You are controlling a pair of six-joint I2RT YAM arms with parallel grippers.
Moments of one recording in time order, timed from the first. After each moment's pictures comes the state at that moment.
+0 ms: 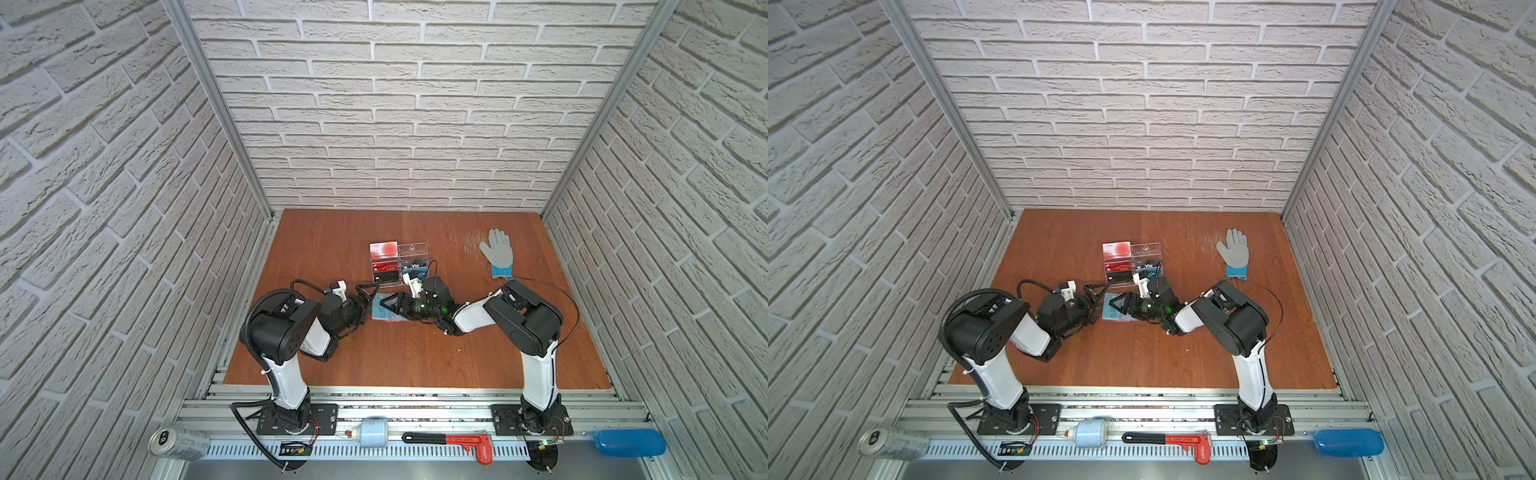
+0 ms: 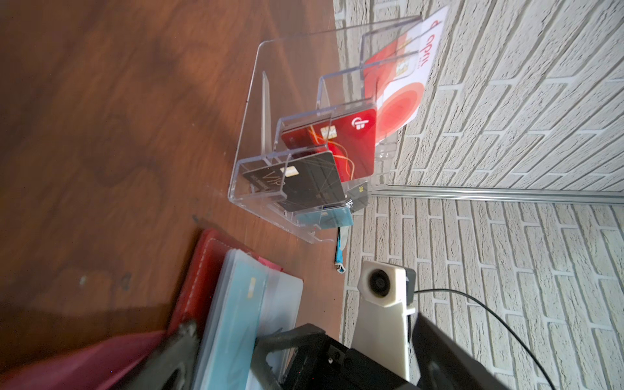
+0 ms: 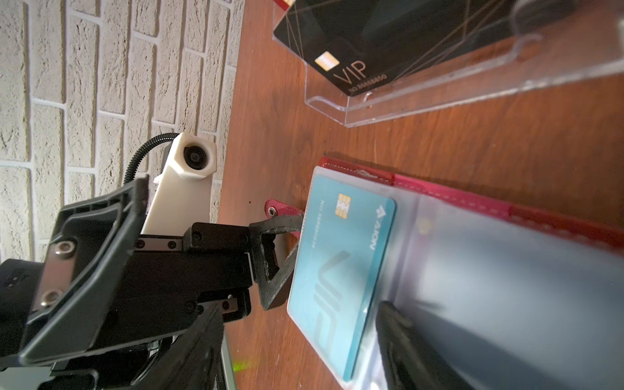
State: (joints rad) left arm -0.38 1.80 0.28 1.23 0.36 -1.36; right arm 0.65 2.02 0.84 0.73 -0.50 1.03
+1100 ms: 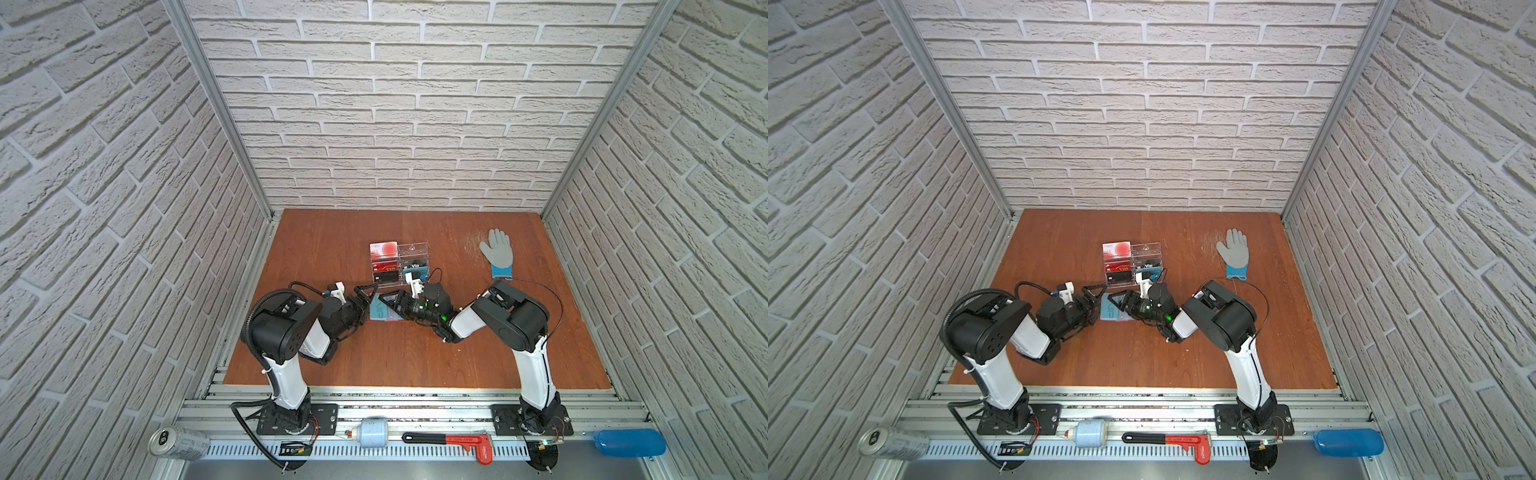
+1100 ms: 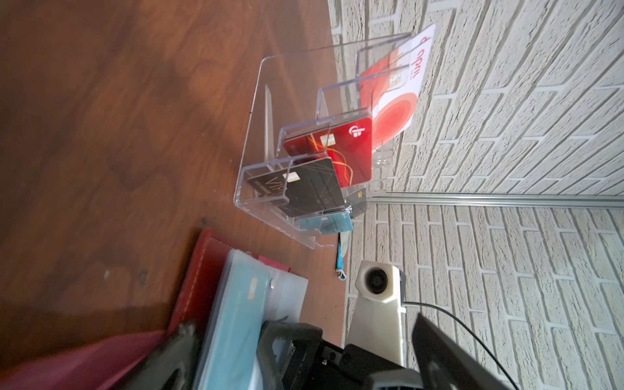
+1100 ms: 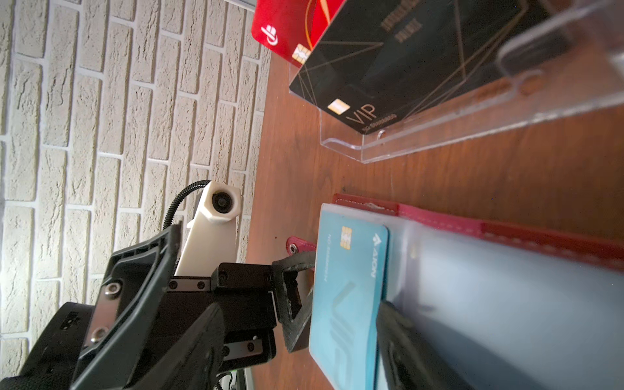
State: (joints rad) left arm -0.39 1.80 0.25 1.28 0.32 -1.36; right arm 0.68 2.12 0.80 1.04 -0.39 1.21
